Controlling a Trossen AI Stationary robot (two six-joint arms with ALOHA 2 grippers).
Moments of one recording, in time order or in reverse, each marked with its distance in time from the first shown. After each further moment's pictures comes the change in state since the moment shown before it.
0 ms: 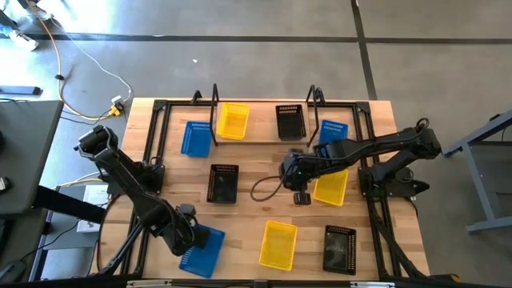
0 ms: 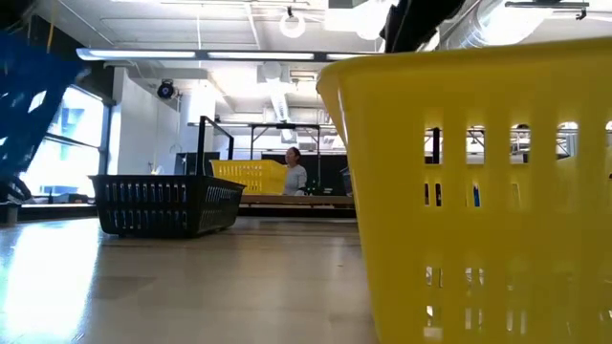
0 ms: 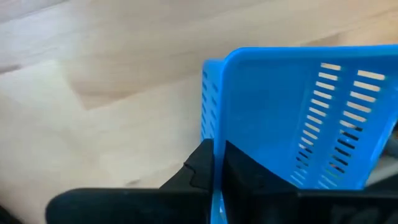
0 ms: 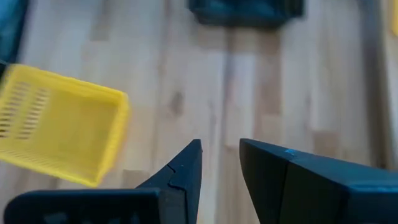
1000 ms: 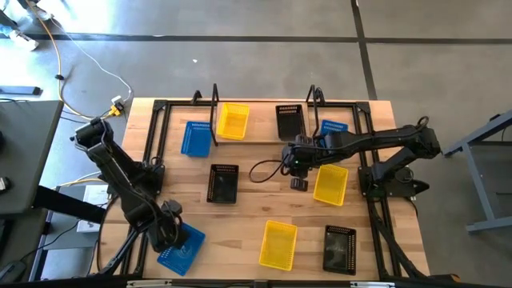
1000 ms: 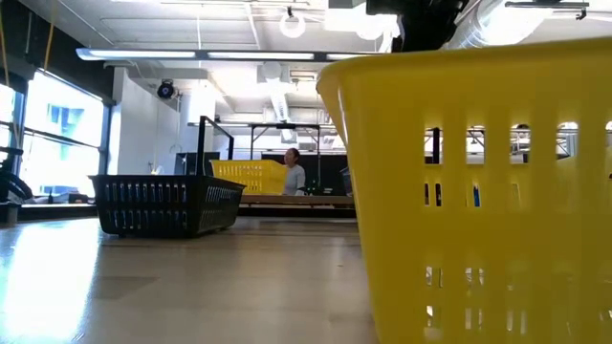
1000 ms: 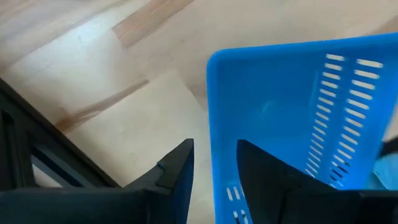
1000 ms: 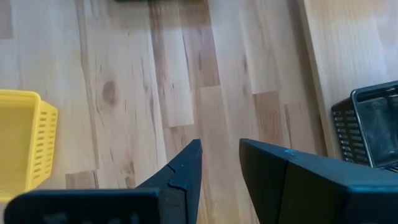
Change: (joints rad) left arm -0.134 -0.113 -0.173 -0.102 0.083 0.120; right arm -0.101 0.000 0.000 -0.118 0.143 0.088
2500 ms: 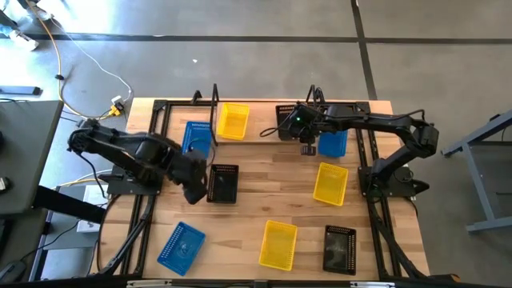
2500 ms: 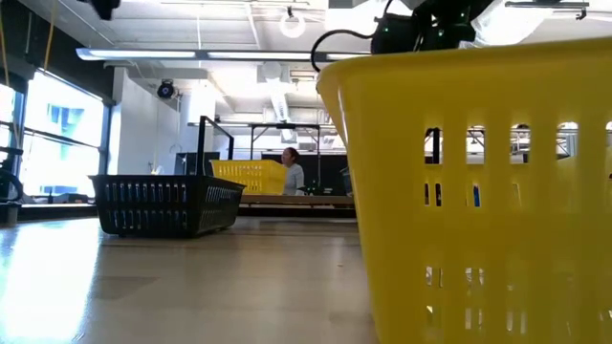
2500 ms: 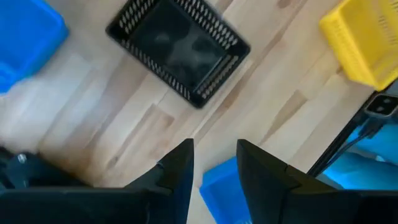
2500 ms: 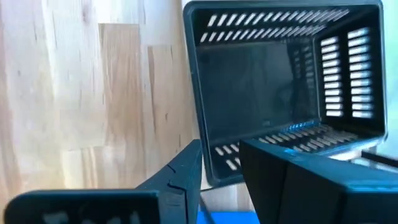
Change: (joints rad) left arm 0.625 -0.047 0.583 -0.567 -0.060 0.978; right arm -0.464 0.000 -0.197 0.132 0.000 -0.541
